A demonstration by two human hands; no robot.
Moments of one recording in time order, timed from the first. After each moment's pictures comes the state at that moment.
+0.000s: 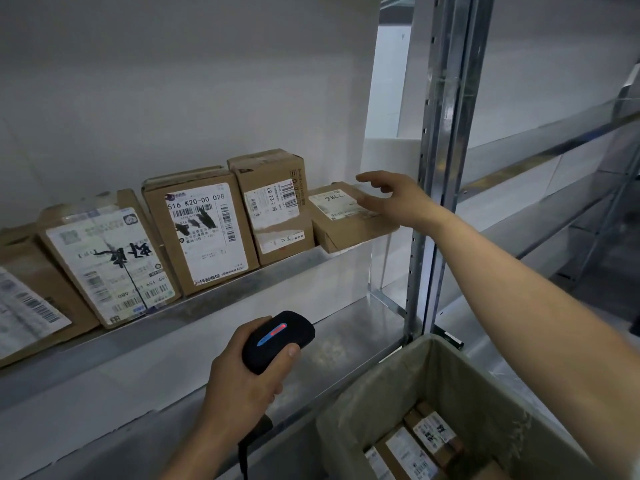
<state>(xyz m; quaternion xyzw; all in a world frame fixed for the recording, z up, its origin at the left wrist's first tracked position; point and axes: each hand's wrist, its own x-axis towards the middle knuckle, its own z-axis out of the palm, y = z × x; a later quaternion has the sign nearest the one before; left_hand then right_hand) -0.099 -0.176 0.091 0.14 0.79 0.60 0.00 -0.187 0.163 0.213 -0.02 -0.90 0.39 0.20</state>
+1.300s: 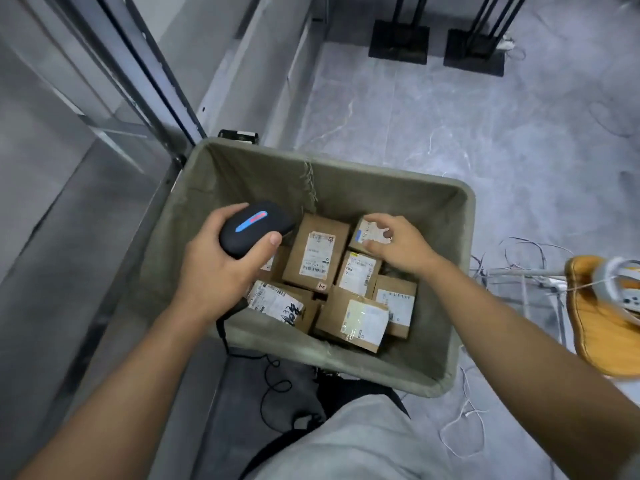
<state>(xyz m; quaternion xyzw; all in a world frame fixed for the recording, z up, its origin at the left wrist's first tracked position) -0.031 0.012 -0.065 0.37 0.77 0.45 0.28 0.223 0.198 -0.161 -0.50 -0.74 0.44 0.04</state>
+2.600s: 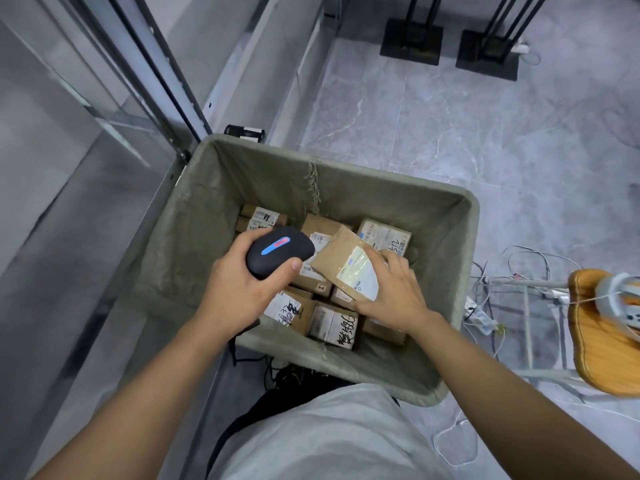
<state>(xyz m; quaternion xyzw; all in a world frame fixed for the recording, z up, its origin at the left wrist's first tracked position) -0.004 0.008 -0.086 0.36 0.76 0.42 0.34 0.241 0.139 -0.199 -0.47 -0.84 0.28 -0.03</state>
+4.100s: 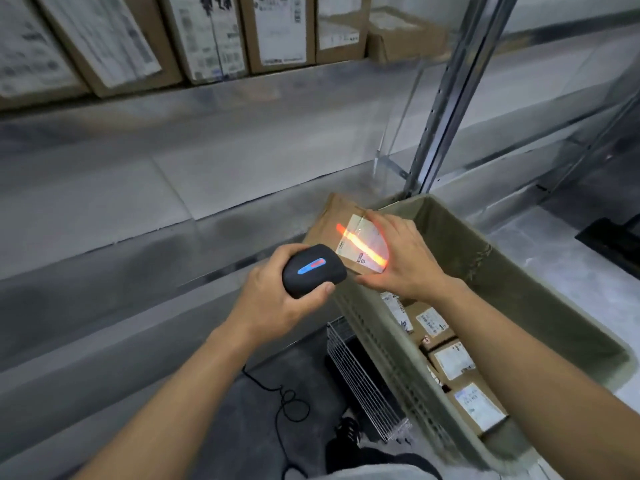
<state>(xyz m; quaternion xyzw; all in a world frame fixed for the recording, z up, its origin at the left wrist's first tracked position) 0.069 -0.290 0.008 0.22 0.83 0.50 0.05 0.077 -0.016 -0.020 0.04 -0.98 0.17 0.13</state>
